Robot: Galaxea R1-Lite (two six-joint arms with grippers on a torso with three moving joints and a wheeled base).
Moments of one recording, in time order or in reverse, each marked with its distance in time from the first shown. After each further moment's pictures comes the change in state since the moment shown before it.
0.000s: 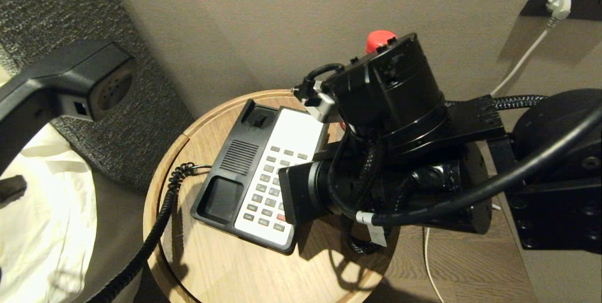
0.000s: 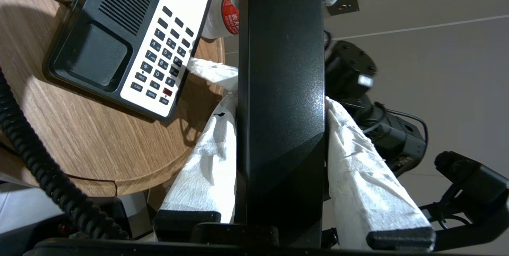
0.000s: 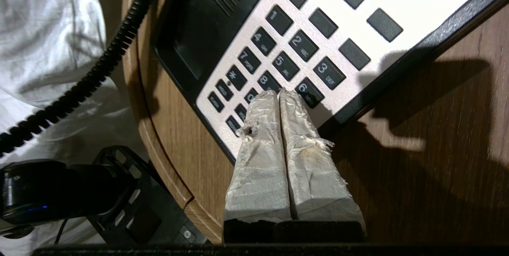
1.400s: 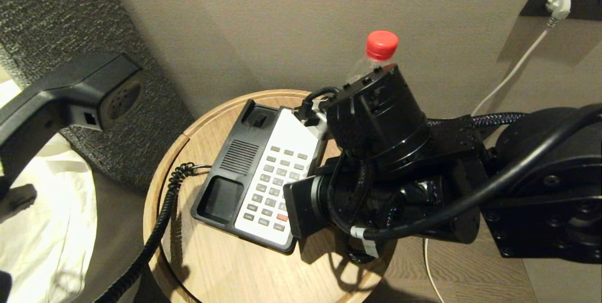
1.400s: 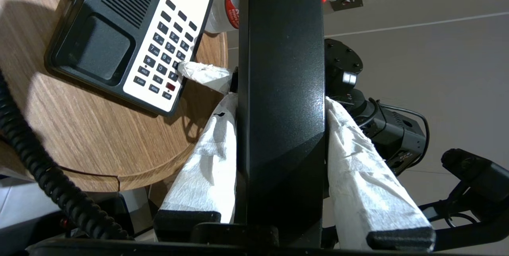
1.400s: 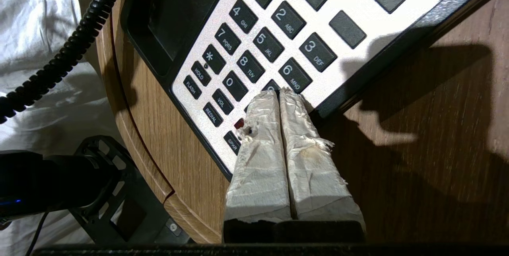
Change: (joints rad) left arm 0.000 -0.002 0.024 -0.006 -0.009 -0.001; right arm -0.021 0.015 0.047 -0.001 -0.010 -0.016
